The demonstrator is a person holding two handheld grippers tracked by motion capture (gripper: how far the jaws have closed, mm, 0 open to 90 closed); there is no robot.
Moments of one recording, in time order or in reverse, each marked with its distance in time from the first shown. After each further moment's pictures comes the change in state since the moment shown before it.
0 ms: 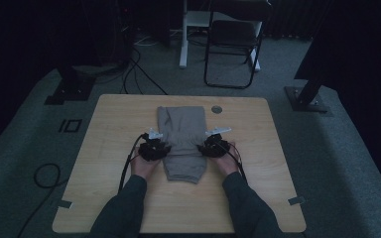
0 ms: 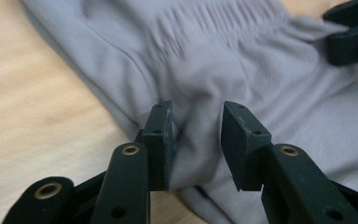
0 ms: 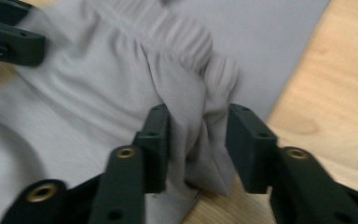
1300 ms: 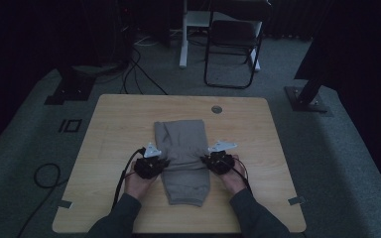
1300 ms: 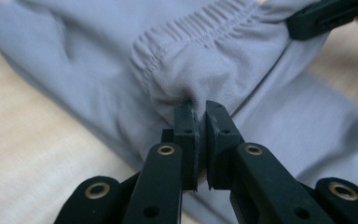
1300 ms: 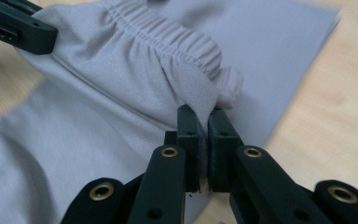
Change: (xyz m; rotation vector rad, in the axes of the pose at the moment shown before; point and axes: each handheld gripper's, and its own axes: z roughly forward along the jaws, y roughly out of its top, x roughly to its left) left arm -0.046 -0.041 -0.040 0.053 -0.098 0.100; right arm 0.037 -0.038 -0.040 -0.012 0.049 -0.119
